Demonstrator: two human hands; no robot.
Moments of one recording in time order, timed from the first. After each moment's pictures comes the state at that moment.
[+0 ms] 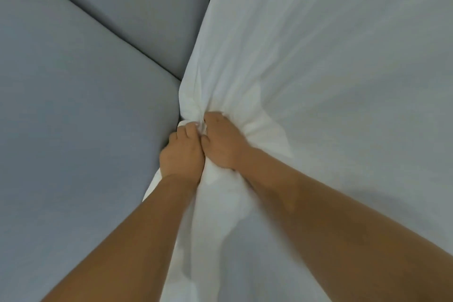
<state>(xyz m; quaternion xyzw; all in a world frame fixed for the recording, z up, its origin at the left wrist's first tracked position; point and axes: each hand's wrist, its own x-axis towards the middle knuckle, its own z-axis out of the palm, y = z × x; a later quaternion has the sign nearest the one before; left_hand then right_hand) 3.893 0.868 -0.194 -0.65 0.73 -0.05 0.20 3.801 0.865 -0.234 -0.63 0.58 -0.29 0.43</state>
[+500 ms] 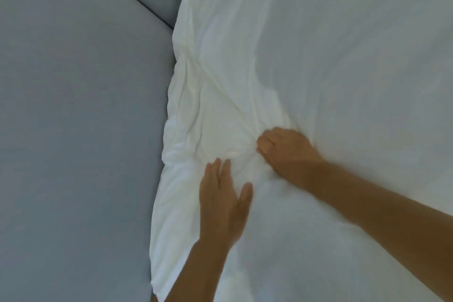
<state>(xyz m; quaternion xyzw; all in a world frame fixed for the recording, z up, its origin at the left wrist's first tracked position) 3.920 1.084 -0.168 -0.65 0.73 0.20 0.07 3.749 1.053 -0.219 -0.77 0.58 -0.20 0.18</state>
